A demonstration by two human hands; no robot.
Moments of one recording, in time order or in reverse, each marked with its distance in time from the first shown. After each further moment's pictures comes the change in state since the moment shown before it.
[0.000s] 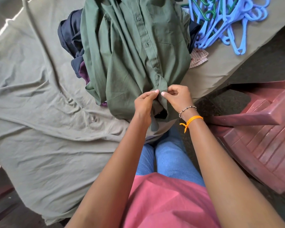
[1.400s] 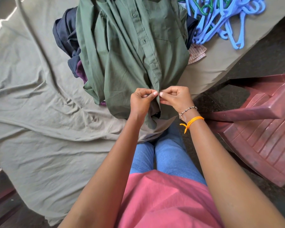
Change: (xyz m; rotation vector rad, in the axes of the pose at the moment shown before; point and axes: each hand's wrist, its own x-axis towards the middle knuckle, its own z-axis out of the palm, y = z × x) left_hand 0.013 -0.005 -0.018 0.334 -0.066 0.321; right_hand -0.020 -0.011 0.001 0.376 -0.042 0.202
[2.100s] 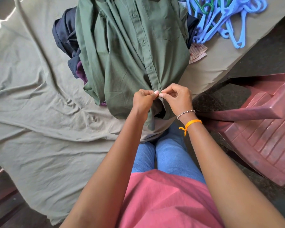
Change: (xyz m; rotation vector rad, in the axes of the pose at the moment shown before) left_hand 0.009 0.007 0.007 -0.025 -0.034 -0.240; right_hand 0.004 0.009 0.000 -0.339 0.130 -0.318
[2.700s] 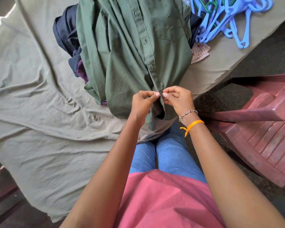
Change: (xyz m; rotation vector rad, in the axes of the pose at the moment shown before) left_hand -0.011 -0.001 -0.008 -0.004 -0.022 0.080; right_hand 0.002 0.002 0.000 0.319 -0.103 0.234
